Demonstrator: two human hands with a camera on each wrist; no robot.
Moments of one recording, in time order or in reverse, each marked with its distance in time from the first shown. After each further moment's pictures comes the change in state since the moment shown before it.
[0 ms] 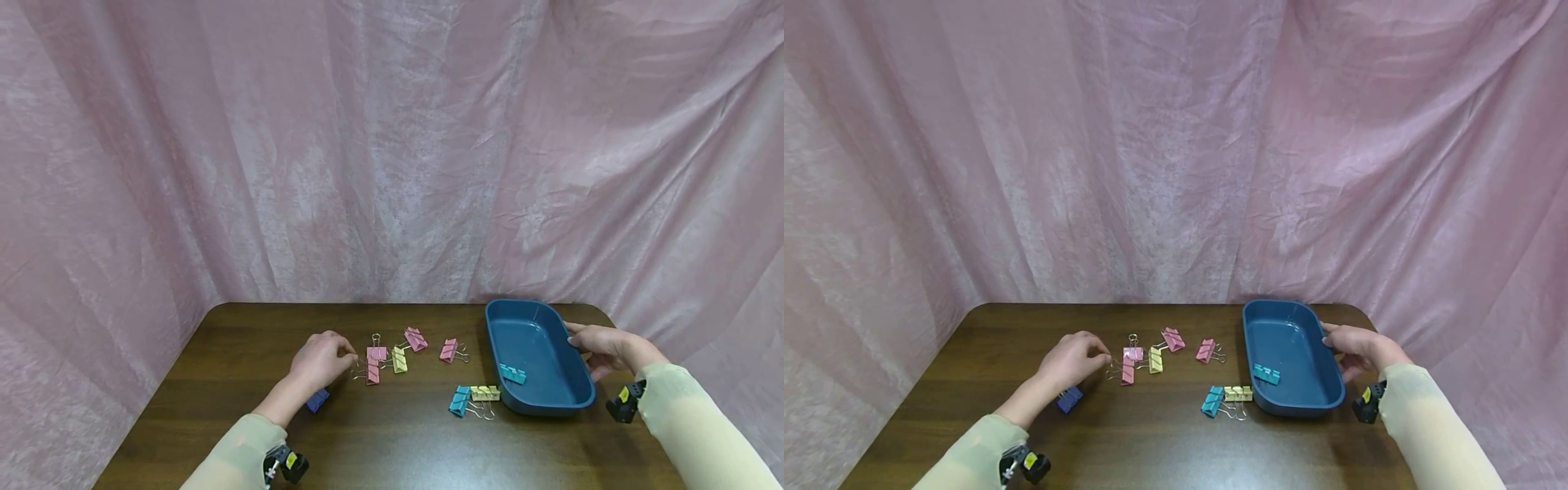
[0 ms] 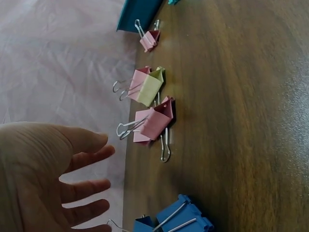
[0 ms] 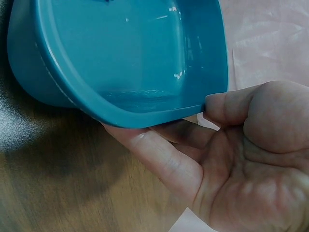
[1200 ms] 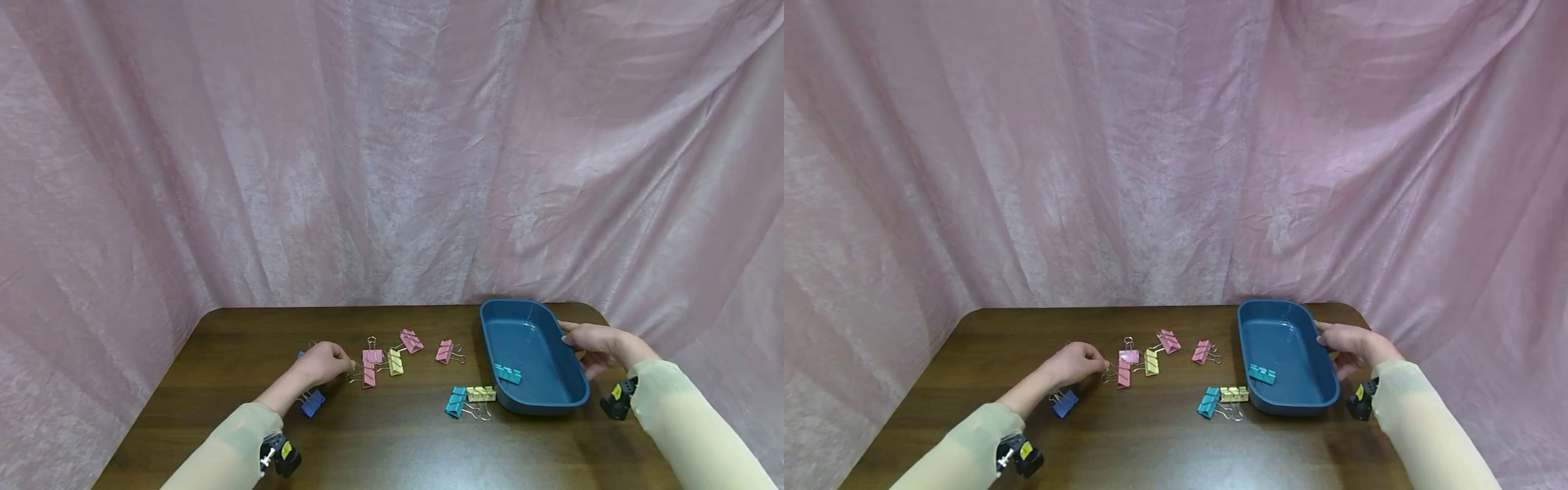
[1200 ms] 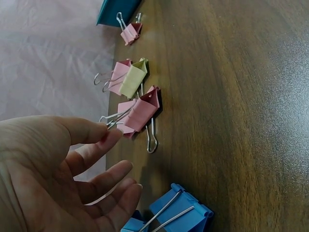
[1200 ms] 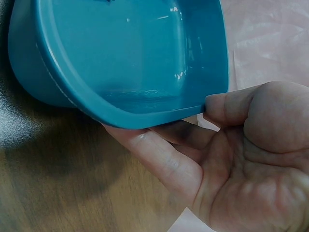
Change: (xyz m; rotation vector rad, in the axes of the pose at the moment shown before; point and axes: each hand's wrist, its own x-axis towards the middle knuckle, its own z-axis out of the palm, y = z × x) left_hand 0.007 -0.004 -0.001 -0.238 -0.195 -0.076; right_hand 0.001 0.000 0.001 0.000 0.025 0.011
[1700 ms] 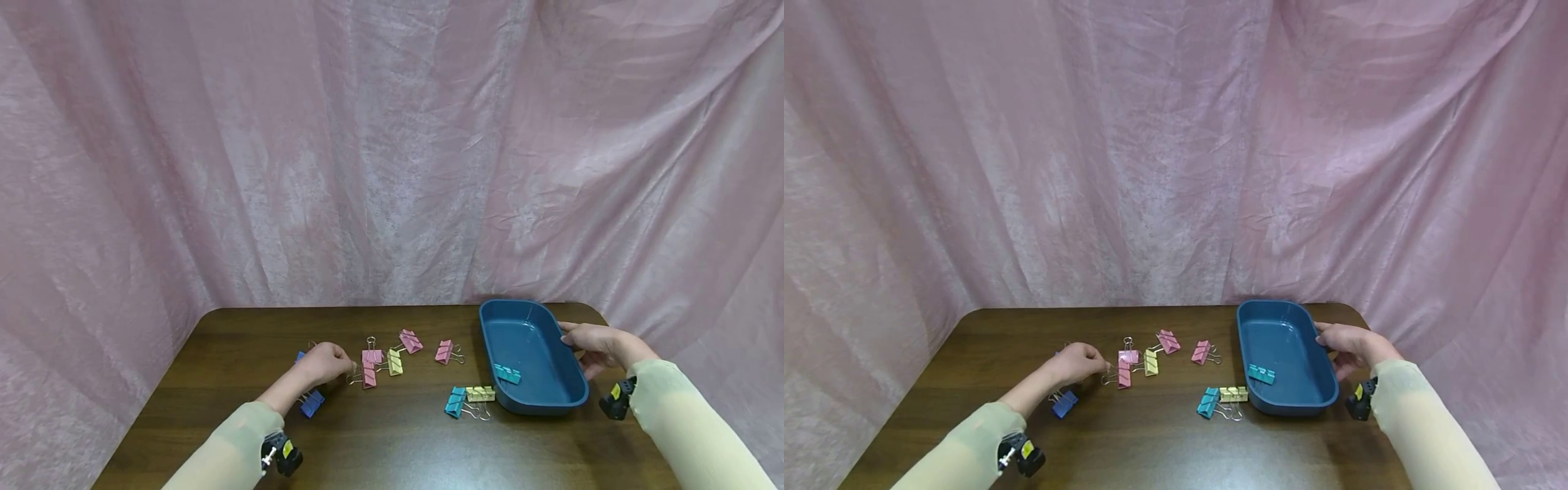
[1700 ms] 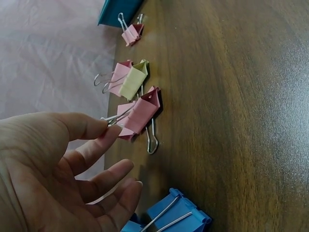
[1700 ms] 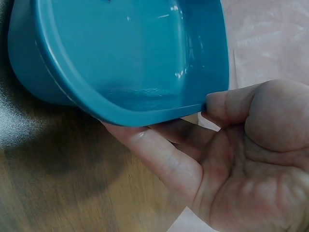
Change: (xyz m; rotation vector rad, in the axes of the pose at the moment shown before) left_hand 0.001 0.001 0.003 -0.067 0.013 -0.009; right_hand 0.000 0.001 0.000 0.011 0.001 -0.004
